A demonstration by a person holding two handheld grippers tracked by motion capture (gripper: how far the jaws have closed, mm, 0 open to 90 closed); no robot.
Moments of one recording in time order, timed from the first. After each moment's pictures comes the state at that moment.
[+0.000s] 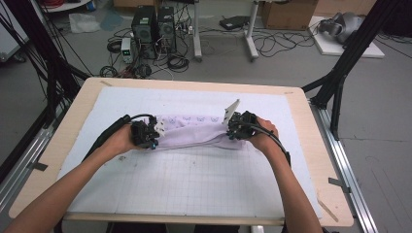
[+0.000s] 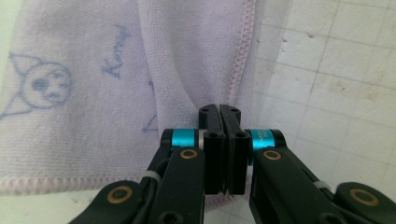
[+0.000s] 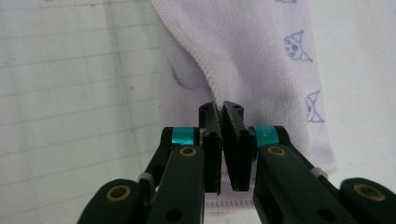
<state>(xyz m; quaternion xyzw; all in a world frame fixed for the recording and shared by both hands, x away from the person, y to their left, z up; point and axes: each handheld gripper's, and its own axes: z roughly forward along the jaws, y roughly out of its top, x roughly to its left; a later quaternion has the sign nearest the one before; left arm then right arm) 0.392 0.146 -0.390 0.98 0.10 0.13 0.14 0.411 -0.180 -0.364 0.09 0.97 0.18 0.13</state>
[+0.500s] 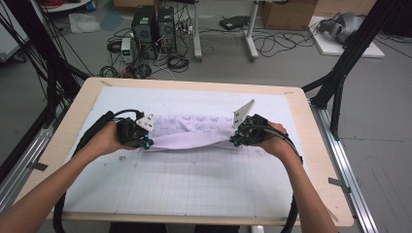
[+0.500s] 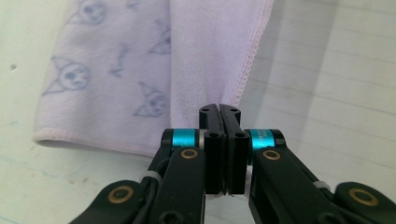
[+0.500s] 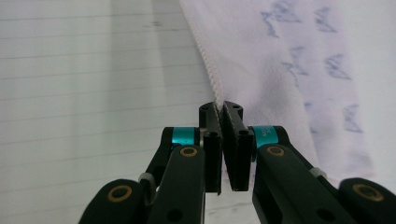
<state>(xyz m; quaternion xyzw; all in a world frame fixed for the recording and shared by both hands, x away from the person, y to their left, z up) 0.358 0.170 -0.348 0.97 0.09 0.08 0.22 0.379 -0.203 -0.339 0.05 0.97 0.25 0.07</state>
